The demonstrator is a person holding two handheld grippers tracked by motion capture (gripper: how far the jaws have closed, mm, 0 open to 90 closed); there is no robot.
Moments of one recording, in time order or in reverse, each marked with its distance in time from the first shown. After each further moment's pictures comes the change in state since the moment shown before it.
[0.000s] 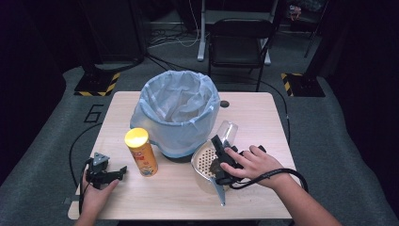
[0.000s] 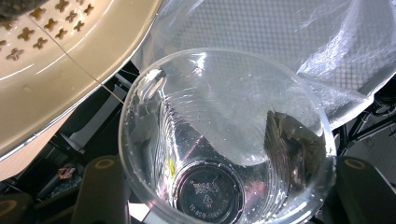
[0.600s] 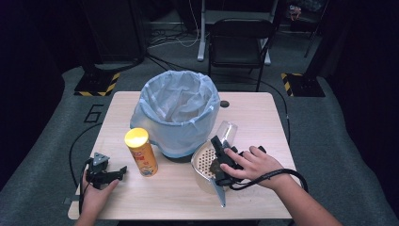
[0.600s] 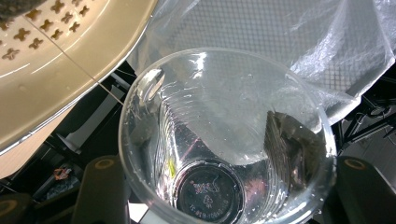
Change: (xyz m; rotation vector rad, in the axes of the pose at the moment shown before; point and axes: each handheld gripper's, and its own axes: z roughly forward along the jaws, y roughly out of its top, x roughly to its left) left arm 0.000 0.000 0.000 0.000 0.000 0.000; right arm -0.003 0.000 -0.003 -0.007 -0.009 -0.003
